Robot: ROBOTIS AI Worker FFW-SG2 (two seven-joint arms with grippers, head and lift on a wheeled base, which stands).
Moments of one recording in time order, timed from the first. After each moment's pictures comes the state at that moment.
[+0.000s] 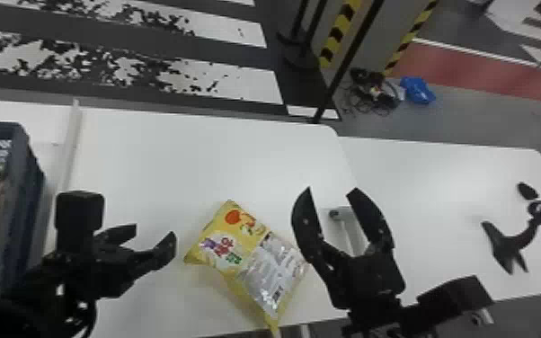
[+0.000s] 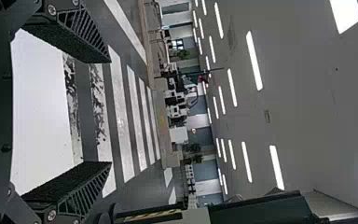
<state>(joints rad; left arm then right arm) 0.30 0.06 -0.24 -1.95 0.15 0.75 -0.18 0.88 -0.11 -0.01 -2.24 -0.25 -0.28 0.08</state>
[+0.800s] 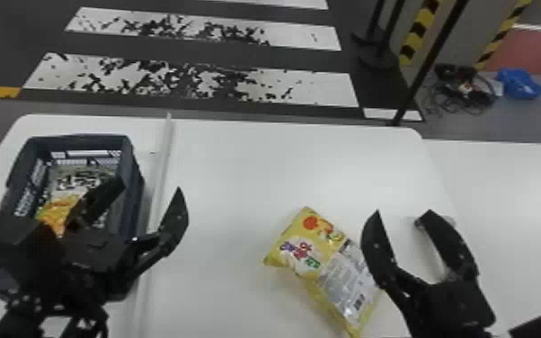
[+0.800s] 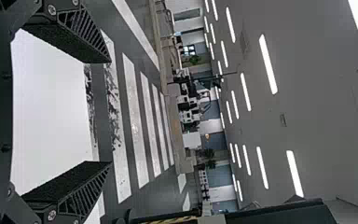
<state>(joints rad) 0.66 0.12 -0.06 -2.25 0.14 0.15 -0.14 0.89 -0.11 0.01 -2.21 -0.25 -0.25 0.10</state>
